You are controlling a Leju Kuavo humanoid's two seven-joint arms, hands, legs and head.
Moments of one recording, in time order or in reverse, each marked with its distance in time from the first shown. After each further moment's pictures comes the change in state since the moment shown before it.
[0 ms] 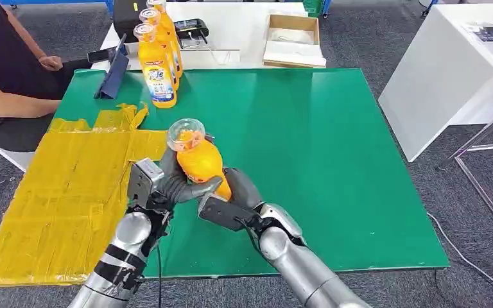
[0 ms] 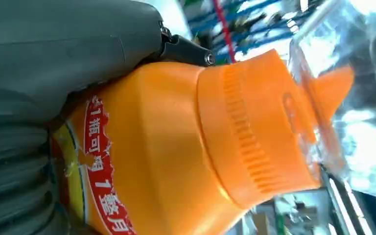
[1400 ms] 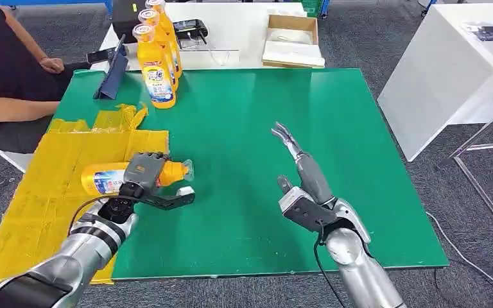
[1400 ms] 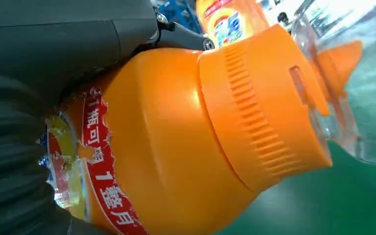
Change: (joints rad) left arm -0.328 0.240 -0.064 0.829 -1.389 0.403 0.460; right arm 0.152 -0.219 -0.240 -0.470 -0.066 0.088 -0.071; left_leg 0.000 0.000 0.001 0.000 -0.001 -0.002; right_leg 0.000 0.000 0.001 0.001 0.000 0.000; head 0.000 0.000
